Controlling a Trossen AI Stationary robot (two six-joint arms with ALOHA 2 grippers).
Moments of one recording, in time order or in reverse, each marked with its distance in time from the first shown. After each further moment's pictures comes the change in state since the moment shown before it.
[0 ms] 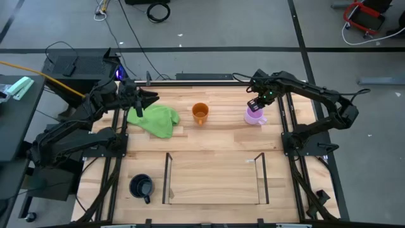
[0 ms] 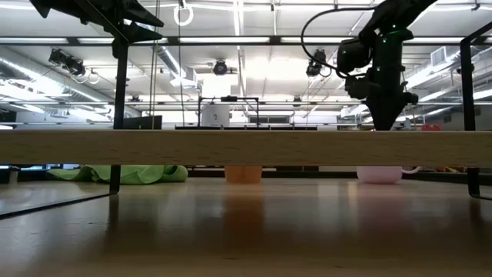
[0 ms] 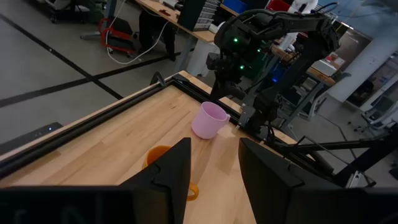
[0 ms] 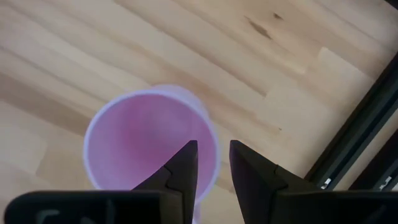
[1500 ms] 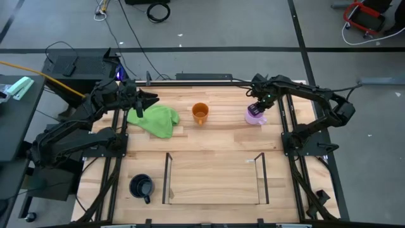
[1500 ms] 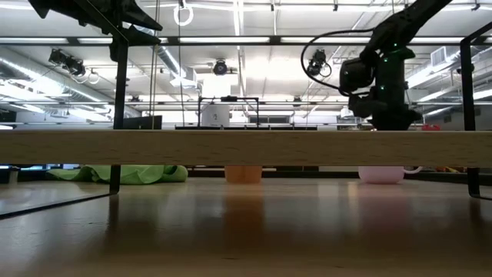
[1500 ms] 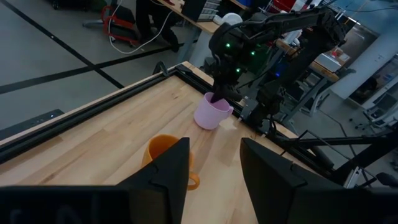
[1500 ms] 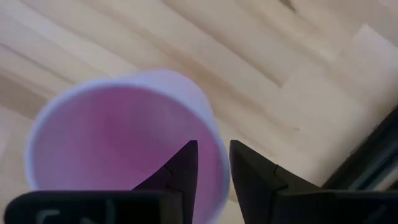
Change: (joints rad) left arm 0.000 0.000 0.000 -0.039 0.000 -0.007; right arm -0.037 0.050 -0.117 0.109 -0.053 -0.070
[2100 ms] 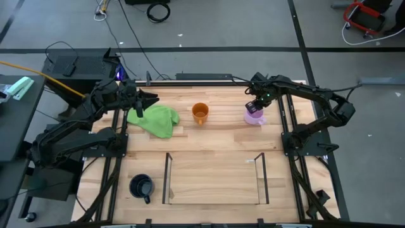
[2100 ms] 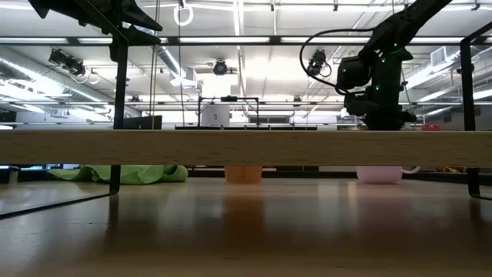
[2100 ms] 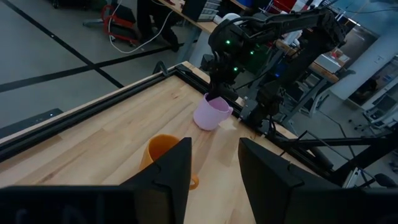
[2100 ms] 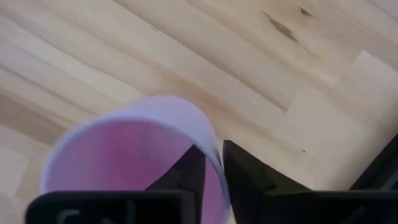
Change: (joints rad) left arm 0.000 0.000 0.000 0.000 0.000 -0.011; right arm 0.000 0.000 0.000 0.071 -0.005 0.032
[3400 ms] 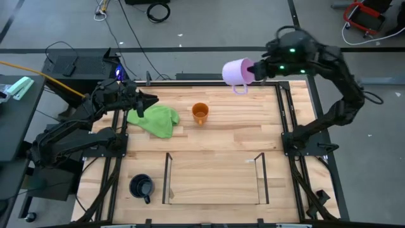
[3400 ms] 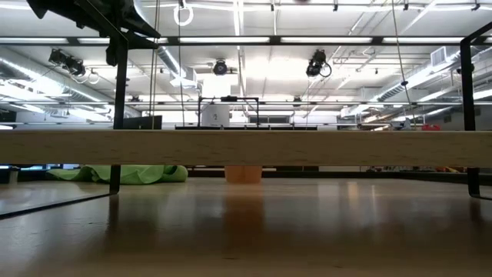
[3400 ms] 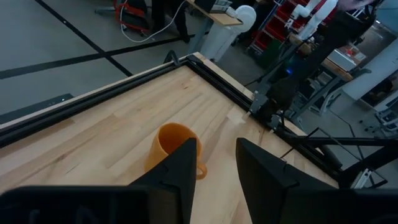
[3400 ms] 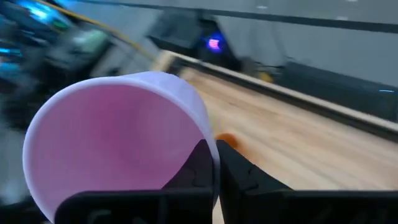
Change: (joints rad) left arm 0.000 0.000 -0.001 -0.052 -0.027 -0.014; right arm 0.432 -0.007 1.198 -0.392 0.092 0.433
